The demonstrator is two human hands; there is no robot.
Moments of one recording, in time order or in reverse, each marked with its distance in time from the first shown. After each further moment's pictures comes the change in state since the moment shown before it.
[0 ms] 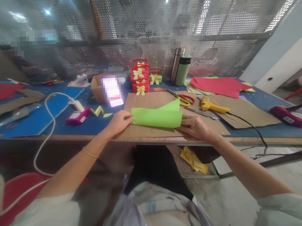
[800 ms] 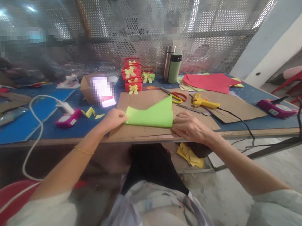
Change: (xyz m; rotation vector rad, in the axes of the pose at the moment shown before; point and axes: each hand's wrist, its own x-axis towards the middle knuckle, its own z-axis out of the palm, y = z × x) left_hand 0.020 0.008 -0.007 -0.052 -0.152 -0.117; right_hand -0.009 -0.023 -0.012 -0.330 -0.133 -0.161
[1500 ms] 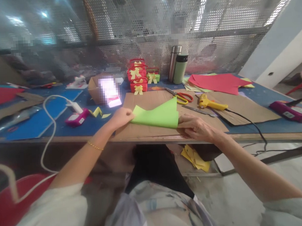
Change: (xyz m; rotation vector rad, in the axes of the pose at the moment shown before) left_hand 0.007 0.001 0.007 0.023 0.033 0.008; right_hand 0.000 0.006 -0.002 0.319 0.050 0.037
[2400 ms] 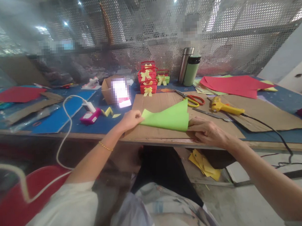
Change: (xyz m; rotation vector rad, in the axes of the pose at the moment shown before) left_hand -0.012 0.001 0.004 0.023 0.009 -0.019; right_hand 0.001 -0.006 -0.002 0.038 -0.027 0.071
